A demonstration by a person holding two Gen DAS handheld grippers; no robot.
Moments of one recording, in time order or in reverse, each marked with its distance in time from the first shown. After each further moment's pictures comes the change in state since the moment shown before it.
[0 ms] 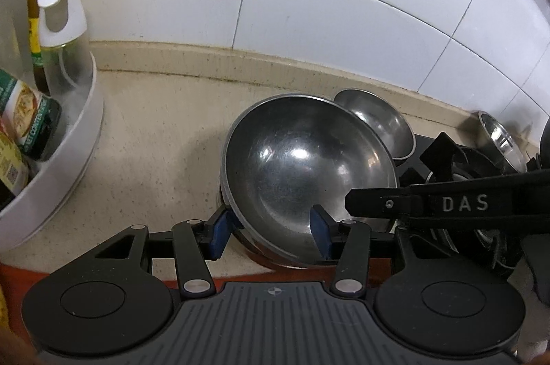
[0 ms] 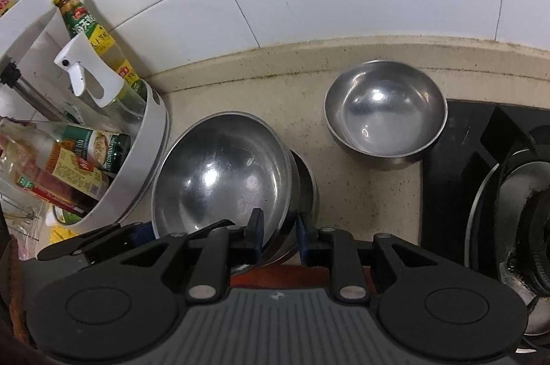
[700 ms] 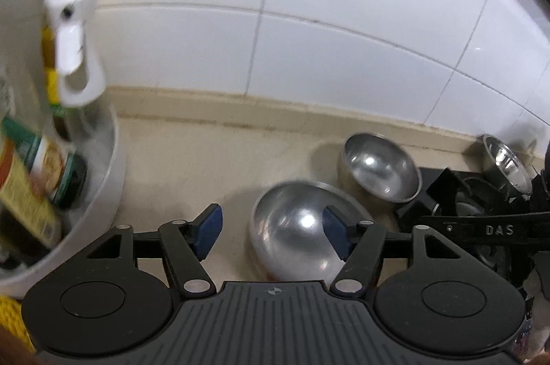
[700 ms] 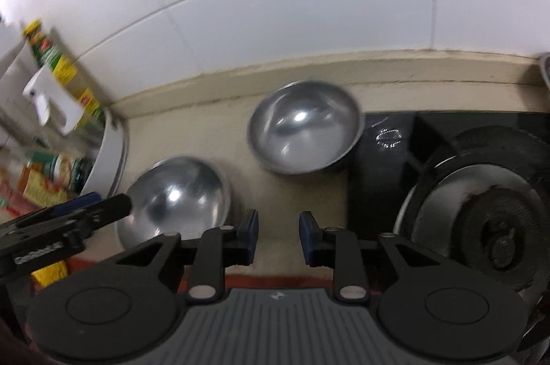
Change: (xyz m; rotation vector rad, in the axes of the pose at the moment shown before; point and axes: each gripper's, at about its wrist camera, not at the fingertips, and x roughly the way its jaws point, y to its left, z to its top) left arm -0.022 0.001 0.033 0.031 -0.086 0.037; right arm -0.030 -0.046 0.001 0.049 -0.085 -0.107
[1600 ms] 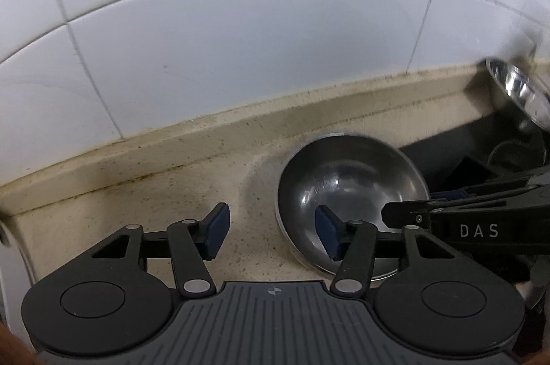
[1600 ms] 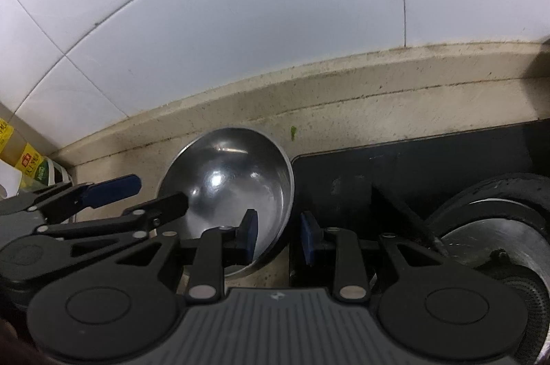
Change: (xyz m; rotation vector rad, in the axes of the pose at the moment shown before) left arm 0.145 -0.084 0.050 0.338 0.169 -0.027; right arm 0.073 -0.064 0.050 0.113 0.041 -0.017
